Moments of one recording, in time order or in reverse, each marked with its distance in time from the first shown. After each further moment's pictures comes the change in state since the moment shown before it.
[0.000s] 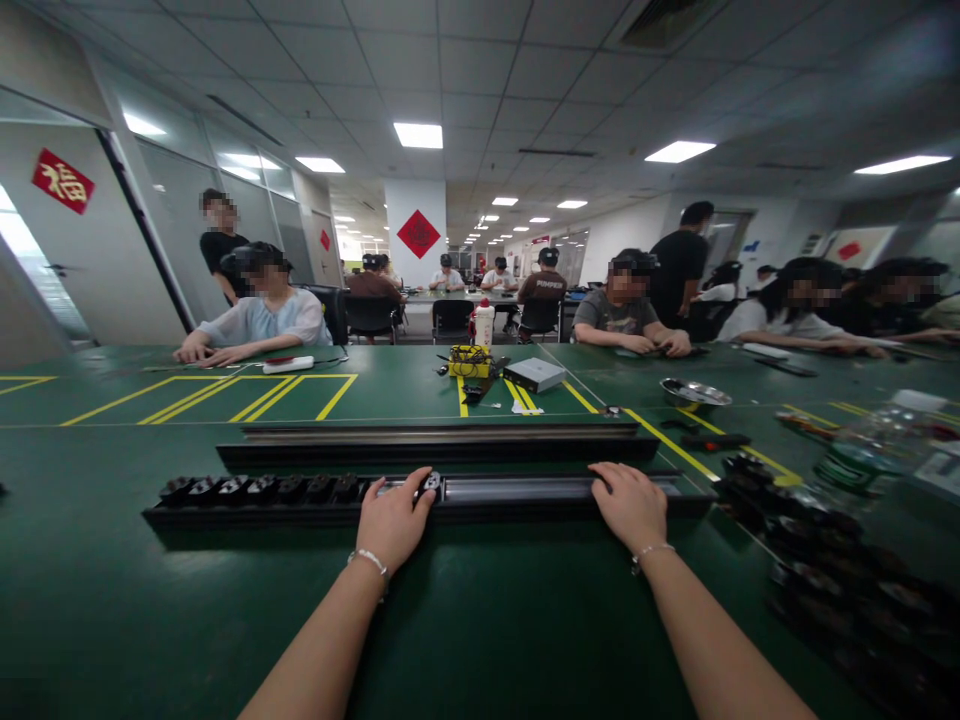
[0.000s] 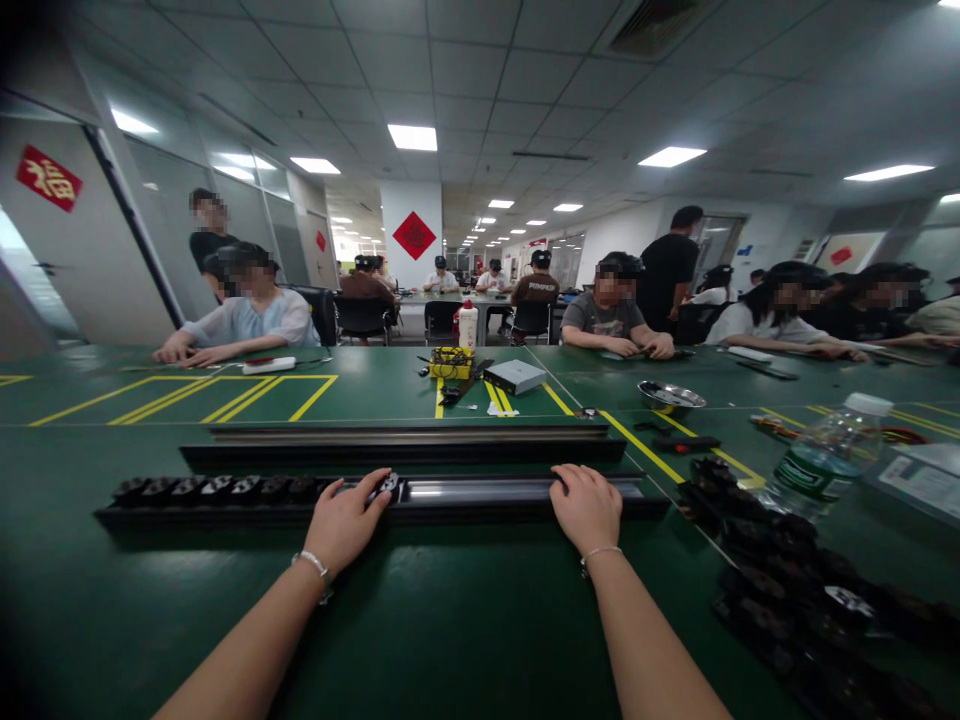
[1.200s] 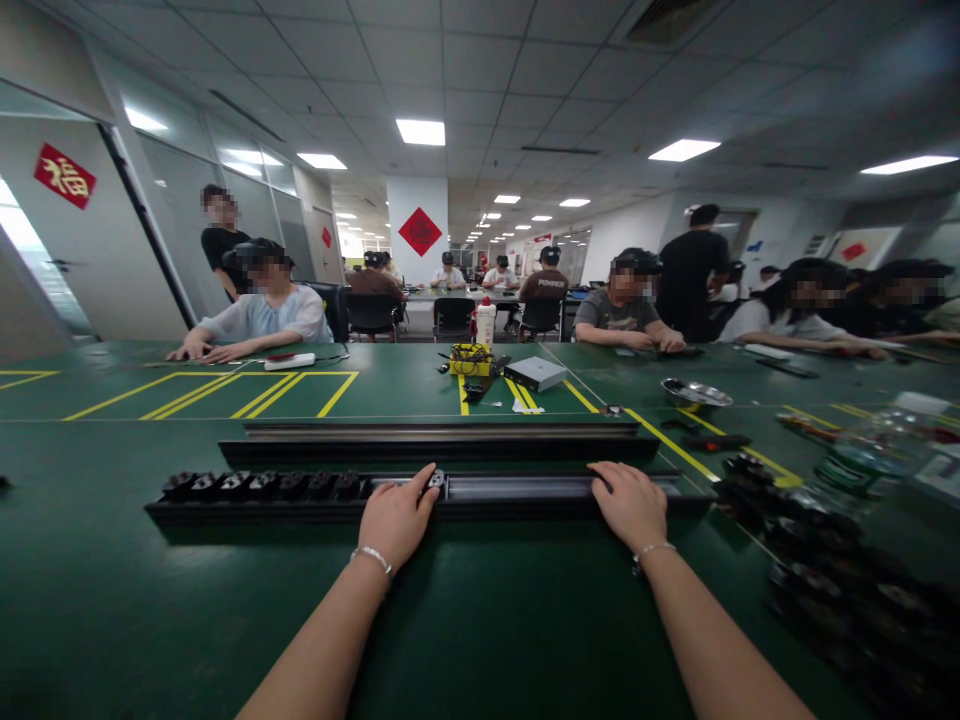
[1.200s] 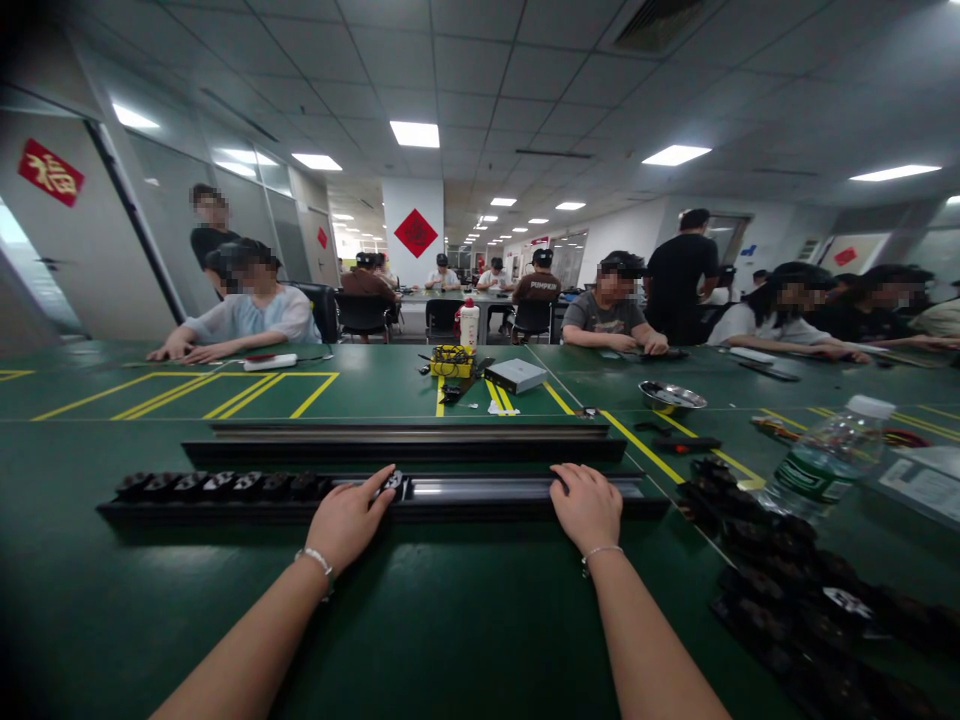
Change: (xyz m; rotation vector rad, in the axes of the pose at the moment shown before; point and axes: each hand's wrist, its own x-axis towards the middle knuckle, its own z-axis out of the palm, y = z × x) left_hand 0.000 0.003 -0.001 0.053 -0.009 0.042; right_hand 0.001 0.002 0.000 0.016 -0.021 -0.013
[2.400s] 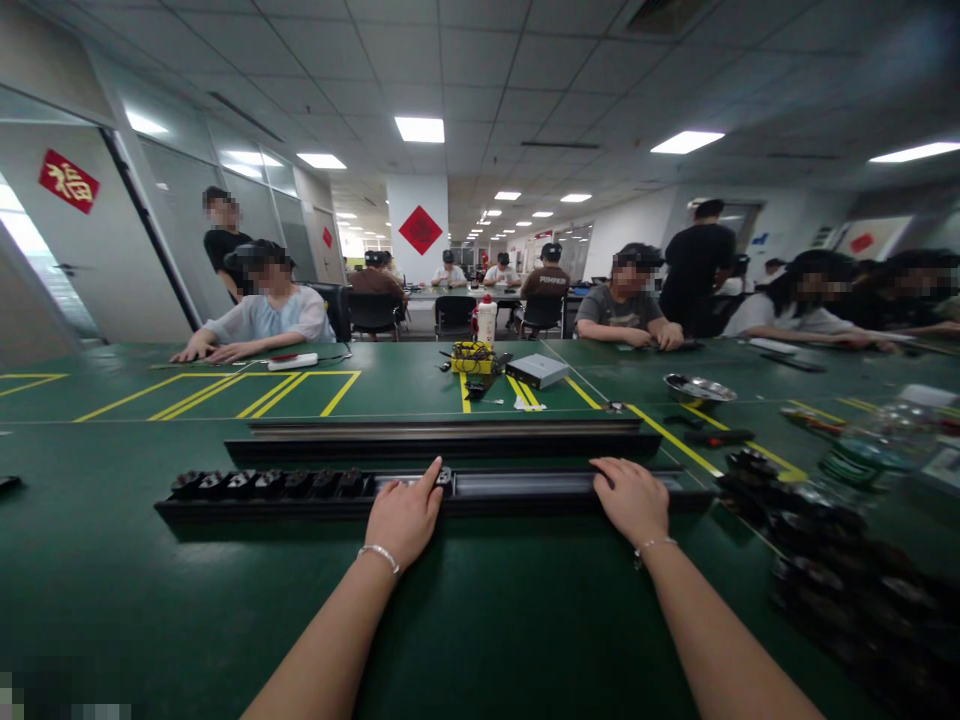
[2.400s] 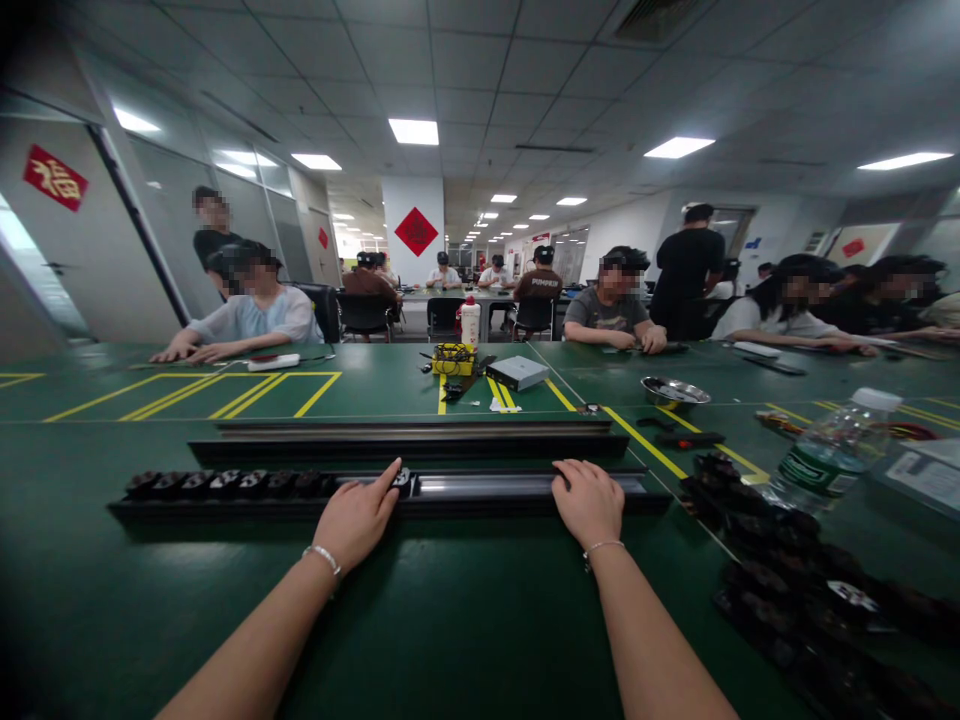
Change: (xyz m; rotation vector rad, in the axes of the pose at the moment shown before) left_hand -0.003 0.006 -0.001 0.104 -0.015 0.081; right_hand -0.001 -0.002 0.000 0.012 0.031 0.013
